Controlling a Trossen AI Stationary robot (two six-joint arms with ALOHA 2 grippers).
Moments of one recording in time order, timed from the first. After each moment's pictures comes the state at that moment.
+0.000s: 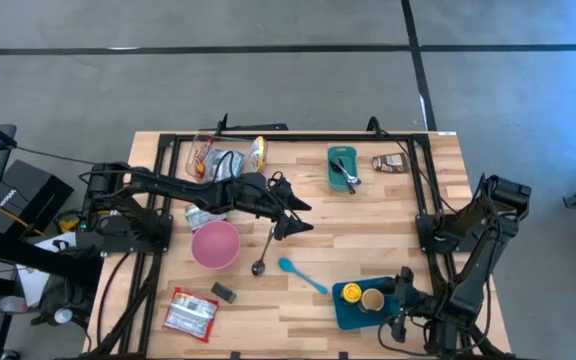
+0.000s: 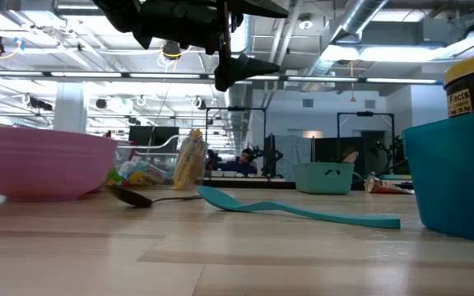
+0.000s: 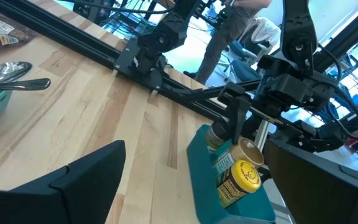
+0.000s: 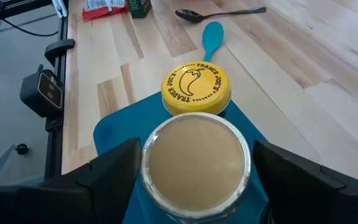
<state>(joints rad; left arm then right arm) 0.04 1.61 0.95 0.43 0.18 -0.51 1.19 1.56 0.88 -0.61 0.98 1.46</state>
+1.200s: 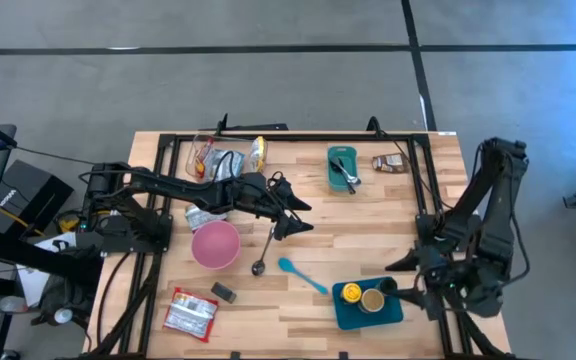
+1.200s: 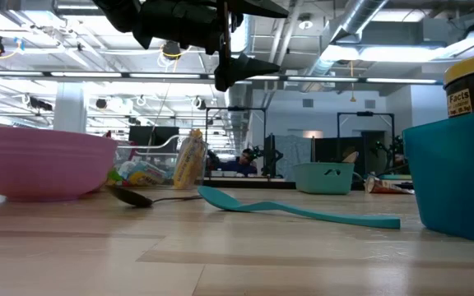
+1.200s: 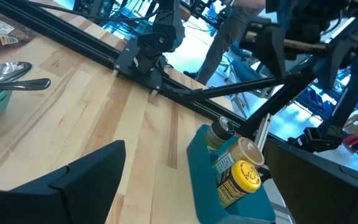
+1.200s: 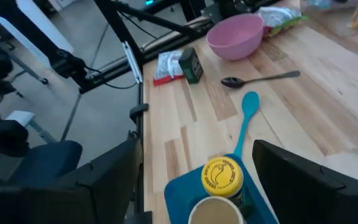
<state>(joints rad) 0.04 1.61 0.95 0.43 0.18 -0.51 1.19 1.05 0.88 -0.59 0.99 1.13</state>
